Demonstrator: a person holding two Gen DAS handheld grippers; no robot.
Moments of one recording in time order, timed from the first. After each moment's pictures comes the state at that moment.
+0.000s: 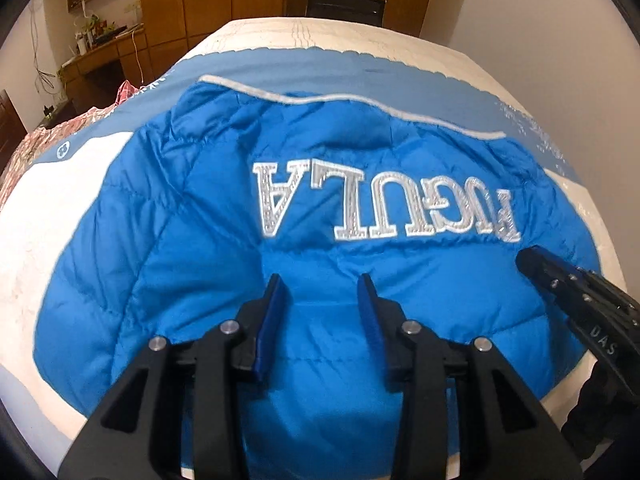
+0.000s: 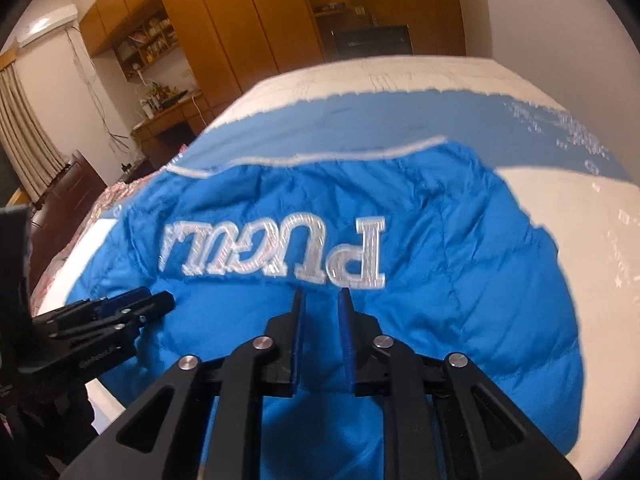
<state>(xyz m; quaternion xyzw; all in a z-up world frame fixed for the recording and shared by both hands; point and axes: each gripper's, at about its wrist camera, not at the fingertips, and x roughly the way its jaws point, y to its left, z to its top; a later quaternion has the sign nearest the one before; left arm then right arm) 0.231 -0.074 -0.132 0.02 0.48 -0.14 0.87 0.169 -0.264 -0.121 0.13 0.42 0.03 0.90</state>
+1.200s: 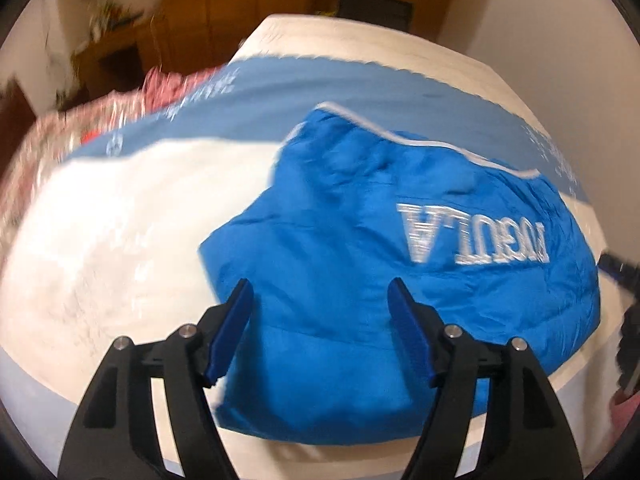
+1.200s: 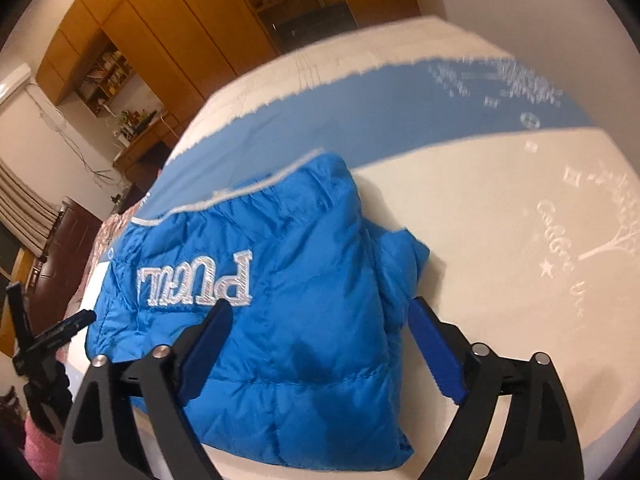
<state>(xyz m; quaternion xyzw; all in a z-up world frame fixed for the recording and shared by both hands) 0.277 0.047 -0.088 -0.01 0.51 -0.12 0.85 0.160 -0.394 -0.098 0.22 0.46 0.00 0.86</state>
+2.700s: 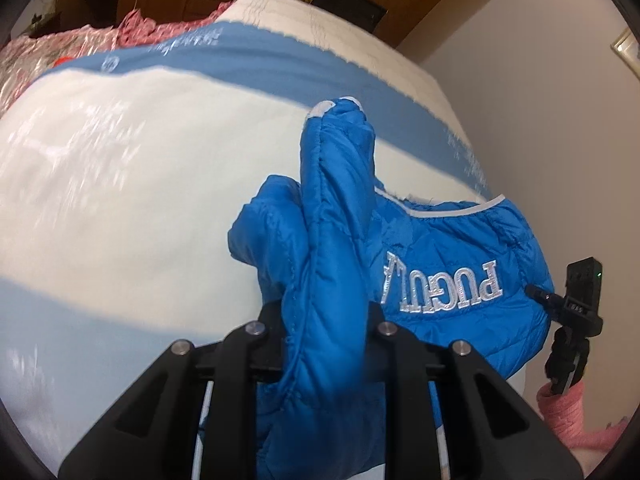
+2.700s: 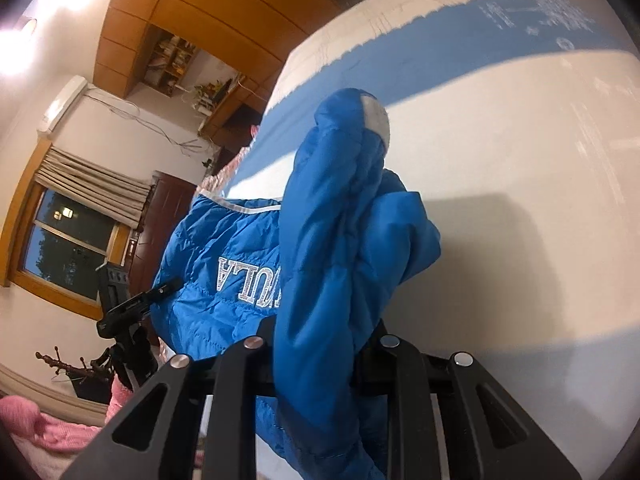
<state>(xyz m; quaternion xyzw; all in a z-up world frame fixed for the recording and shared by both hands) 0.146 0.097 -0.055 -0.13 0.54 -0.22 0.80 0.048 -0.377 -0.048 0.32 0.50 0.18 0.79</state>
